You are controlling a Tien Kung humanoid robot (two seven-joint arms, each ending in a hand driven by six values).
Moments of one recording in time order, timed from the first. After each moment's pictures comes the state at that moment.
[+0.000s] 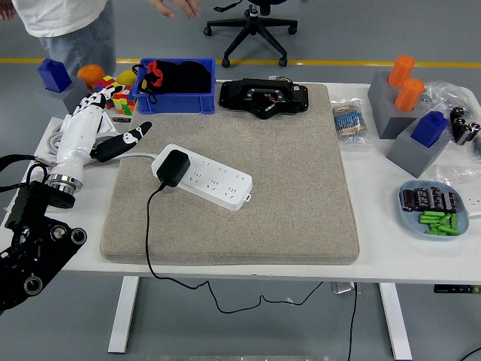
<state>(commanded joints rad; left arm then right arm) -0.37 0.31 -1.07 -1.13 1.76 0.51 -0.02 0.06 -0.30 1.12 0.28 -1.00 -0.08 -0.05</state>
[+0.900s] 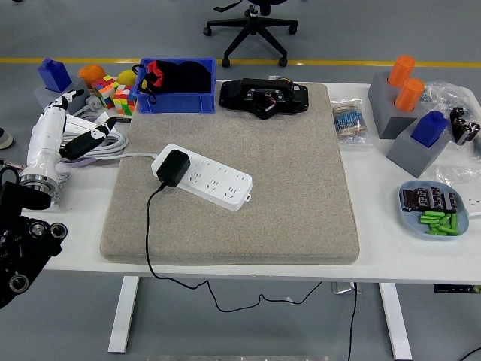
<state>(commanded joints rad) -0.32 0.29 -1.21 -1.13 1.76 0.46 0.03 0.08 -0.30 1.14 0.29 -1.01 -0.08 -0.05</state>
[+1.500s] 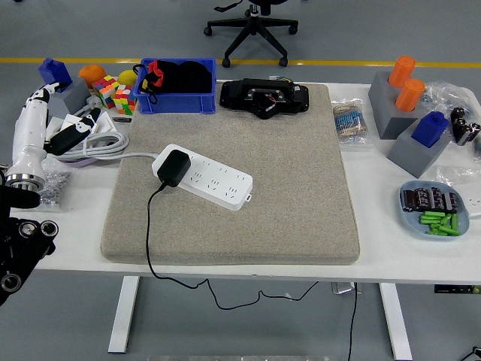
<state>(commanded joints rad) -0.28 0.28 -1.25 -1.15 1.73 0.50 -0.03 0.08 -0.27 1.22 0.29 -1.06 -0.07 -0.07</state>
